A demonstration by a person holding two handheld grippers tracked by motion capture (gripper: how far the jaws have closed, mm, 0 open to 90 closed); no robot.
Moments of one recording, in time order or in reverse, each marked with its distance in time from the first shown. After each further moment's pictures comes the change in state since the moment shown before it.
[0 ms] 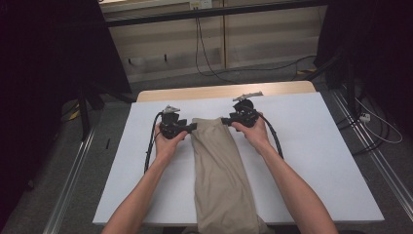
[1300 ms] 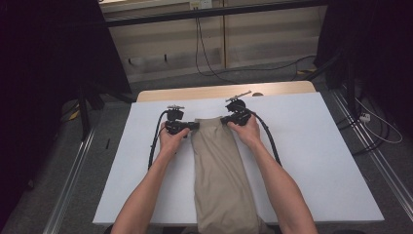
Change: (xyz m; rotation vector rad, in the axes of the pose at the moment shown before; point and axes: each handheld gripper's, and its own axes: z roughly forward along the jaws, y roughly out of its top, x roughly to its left) left arm 0.006 0.004 0.024 0.080 -0.114 -0.071; right arm -0.003 0.003 0.033 0.103 -0.033 0.024
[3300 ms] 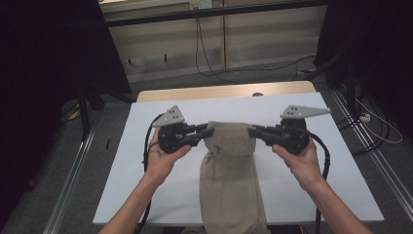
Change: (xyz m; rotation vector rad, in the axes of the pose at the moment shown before) left arm -0.148 -0.006 -0.141 -0.223 -0.280 0.419; right arm 0.064 -0.070 -0.234 -0.358 0.193 -0.103
